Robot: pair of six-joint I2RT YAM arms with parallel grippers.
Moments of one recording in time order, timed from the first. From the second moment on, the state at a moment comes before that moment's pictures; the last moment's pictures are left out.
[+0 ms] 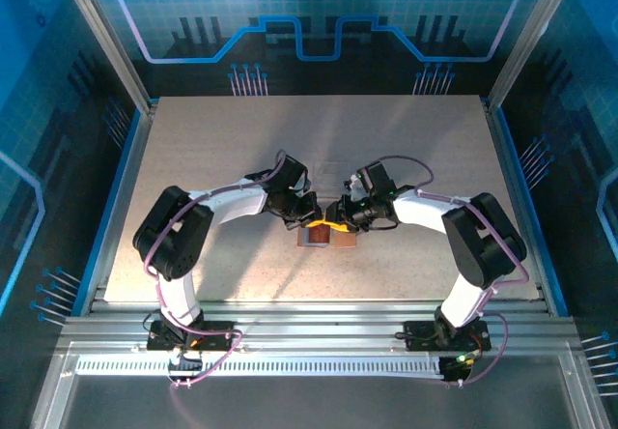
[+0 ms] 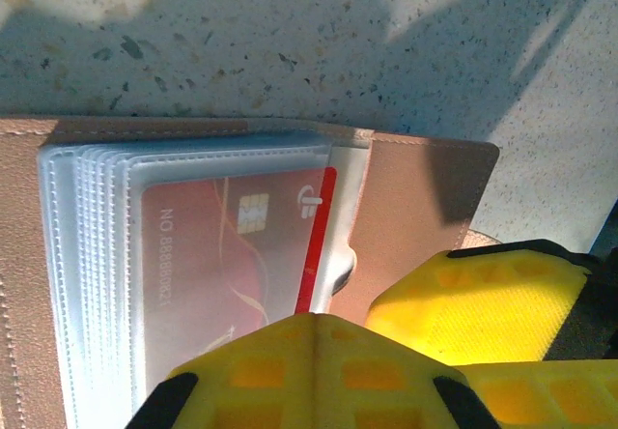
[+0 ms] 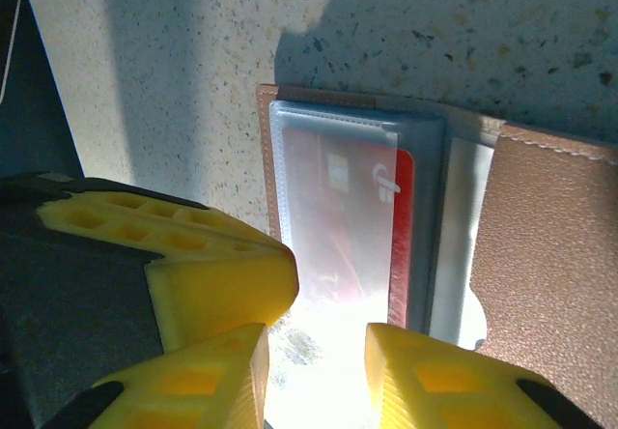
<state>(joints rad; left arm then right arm) -0.55 1.83 1.11 -0.36 0.50 -0.92 0.48 1.72 0.90 -0.18 -0.66 0.79</state>
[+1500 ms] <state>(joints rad) -0.55 1.84 1.11 -0.47 0.43 -0.87 0.48 1.81 0.90 -0.17 -0.67 0.78</state>
